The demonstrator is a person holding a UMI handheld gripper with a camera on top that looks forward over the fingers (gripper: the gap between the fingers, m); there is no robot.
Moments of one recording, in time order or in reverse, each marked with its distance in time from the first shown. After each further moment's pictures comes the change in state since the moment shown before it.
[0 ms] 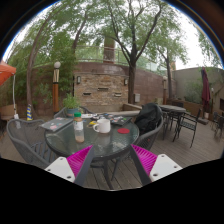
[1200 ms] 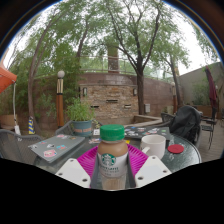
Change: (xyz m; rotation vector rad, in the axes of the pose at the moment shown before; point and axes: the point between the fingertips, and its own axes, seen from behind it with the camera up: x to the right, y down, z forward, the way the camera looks) arm -0.206 -0.048 0.315 0.157 -0.067 0.056
